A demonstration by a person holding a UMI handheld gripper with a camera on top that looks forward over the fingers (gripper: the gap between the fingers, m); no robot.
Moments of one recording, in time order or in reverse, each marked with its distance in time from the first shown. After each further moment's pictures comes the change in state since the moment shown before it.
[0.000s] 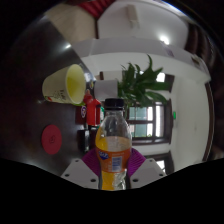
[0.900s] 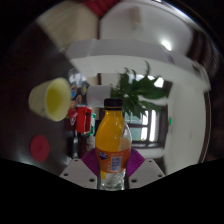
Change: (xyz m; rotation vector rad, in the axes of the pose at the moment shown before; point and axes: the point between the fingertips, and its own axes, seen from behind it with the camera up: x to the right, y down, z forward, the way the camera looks) arm 0.118 0.126 0.041 0.048 0.040 -0.107
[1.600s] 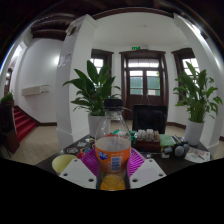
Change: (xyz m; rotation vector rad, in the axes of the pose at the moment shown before) arm -0.007 -0.092 0.030 0.135 -0.255 1.600
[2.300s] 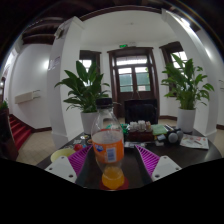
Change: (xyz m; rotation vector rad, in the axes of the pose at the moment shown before) arm -0.053 0.000 0.010 -0.012 0.100 0.108
